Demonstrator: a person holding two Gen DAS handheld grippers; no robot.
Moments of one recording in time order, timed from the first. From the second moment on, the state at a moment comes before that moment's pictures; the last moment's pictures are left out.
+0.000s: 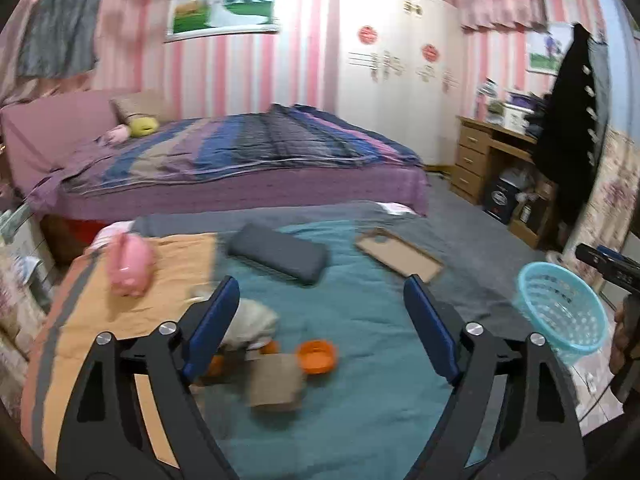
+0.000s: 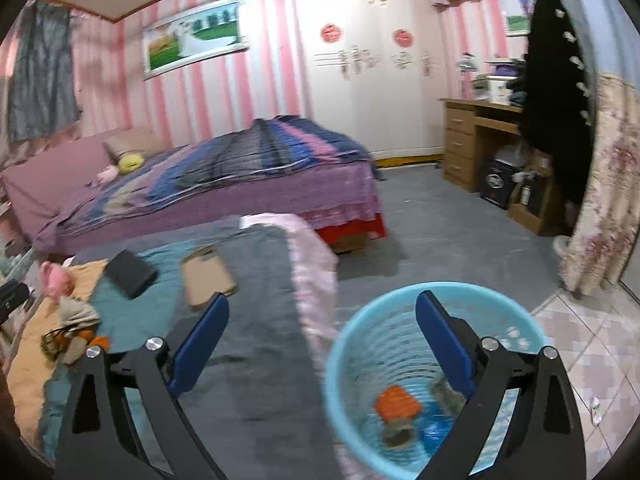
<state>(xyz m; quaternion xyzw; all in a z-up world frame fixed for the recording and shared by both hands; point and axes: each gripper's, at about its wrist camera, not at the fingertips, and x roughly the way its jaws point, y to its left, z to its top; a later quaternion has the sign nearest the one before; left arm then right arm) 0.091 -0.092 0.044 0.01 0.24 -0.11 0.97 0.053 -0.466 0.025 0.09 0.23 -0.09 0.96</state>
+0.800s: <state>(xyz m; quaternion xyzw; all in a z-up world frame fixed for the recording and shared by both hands) 0.088 0.041 0.005 -0.06 0.24 -0.03 0.97 0.095 -0.253 0.029 -0.01 0.24 0.04 0.97</state>
